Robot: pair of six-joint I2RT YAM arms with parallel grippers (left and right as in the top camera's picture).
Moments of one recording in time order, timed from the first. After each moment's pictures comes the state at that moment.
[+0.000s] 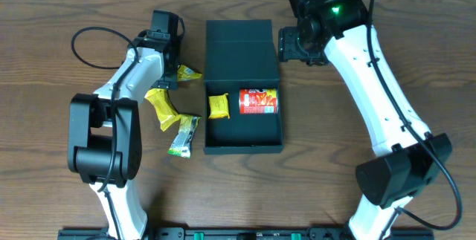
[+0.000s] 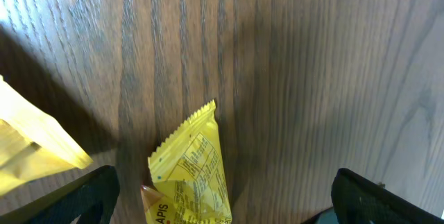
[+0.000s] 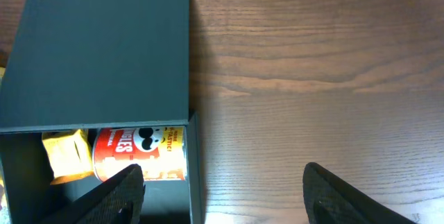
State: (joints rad) left arm -0.15 2.02 1.42 -0.57 -0.14 -1.62; right arm 0.38 1.93 2.00 -1.33 0.14 0.40
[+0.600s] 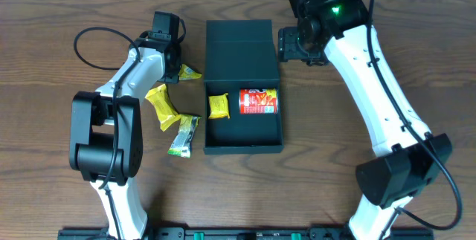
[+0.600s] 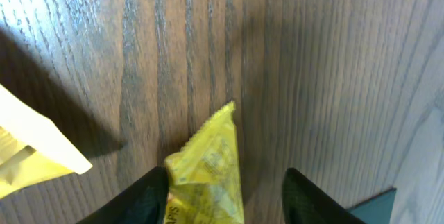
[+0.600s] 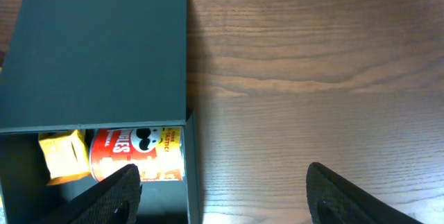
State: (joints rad) left arm -0.15 2.04 1.42 -0.56 -0.13 -1.62; right arm 0.38 1.93 2.00 -1.33 0.15 0.39
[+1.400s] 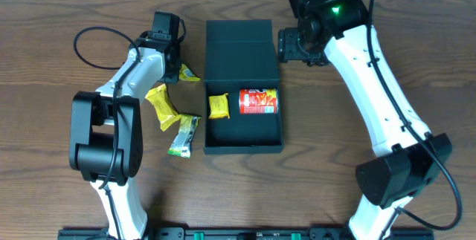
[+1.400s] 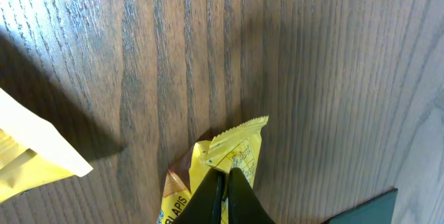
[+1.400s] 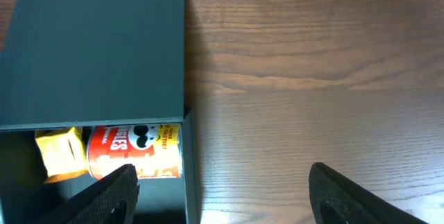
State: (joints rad) left arm -0.15 2.04 1.42 -0.56 -0.14 -1.62; right arm 0.38 1.93 2.00 -1.34 0.15 0.39
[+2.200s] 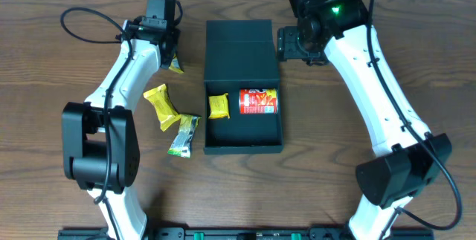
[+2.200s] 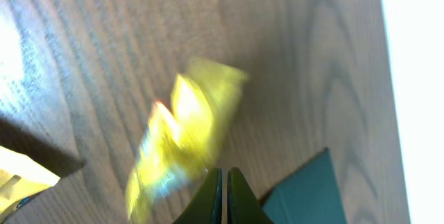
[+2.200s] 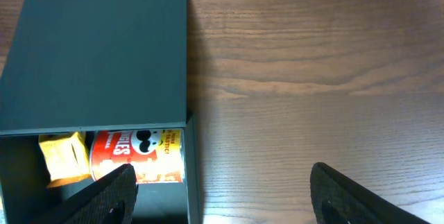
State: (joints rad) left arm -0.15 1.97 1.53 -0.60 -0.19 -1.35; right arm 0.38 1.93 2.00 -1.32 0.15 0.39
